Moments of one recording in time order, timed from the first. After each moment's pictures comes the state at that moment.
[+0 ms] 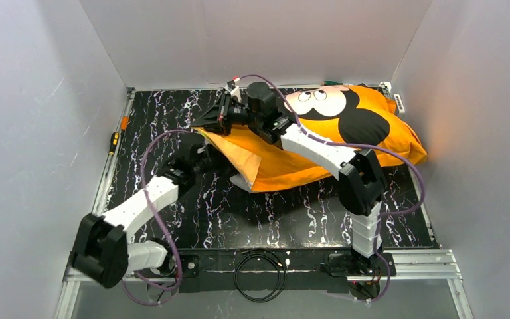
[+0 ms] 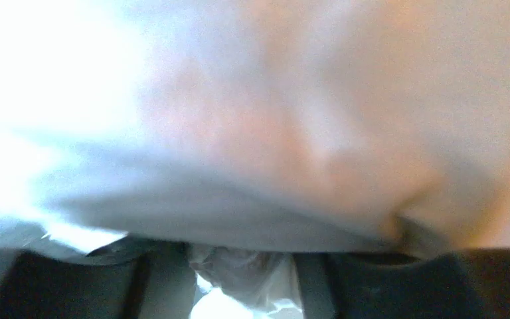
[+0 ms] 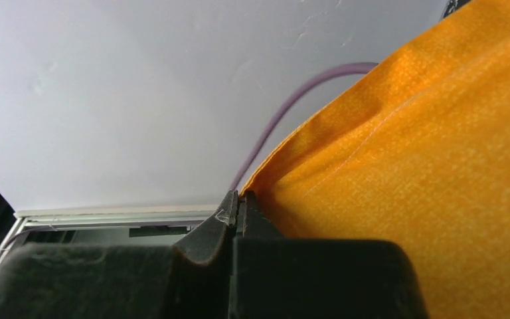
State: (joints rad) left arm -0.49 1.27 0.71 0.13 0.47 -1.18; right arm 0.82 2.00 1.75 0.23 -0.69 1.53
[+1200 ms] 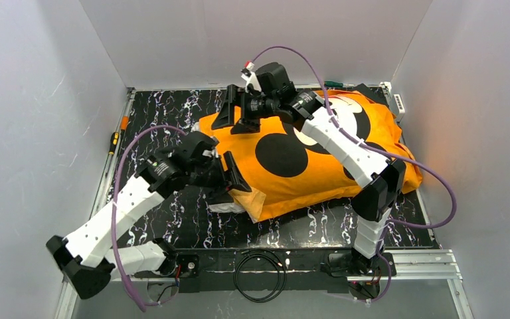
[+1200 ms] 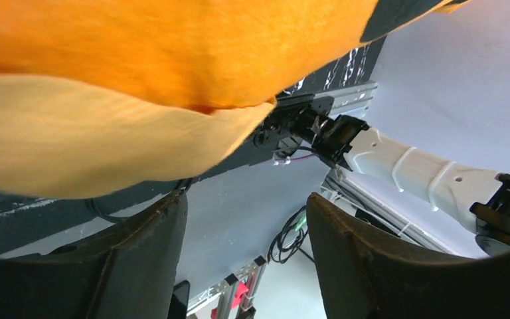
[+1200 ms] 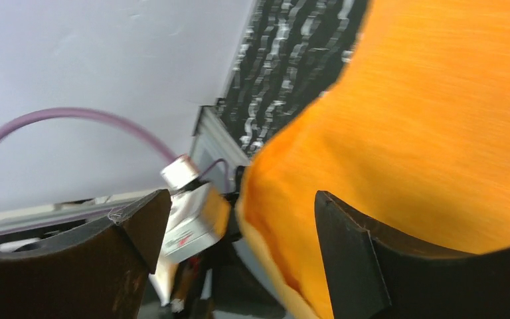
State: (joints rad) left arm -0.69 1.04 1.17 -1.00 0.30 -1.08; right arm 0.81 1.85 2.03 -0.66 -0.49 0.81
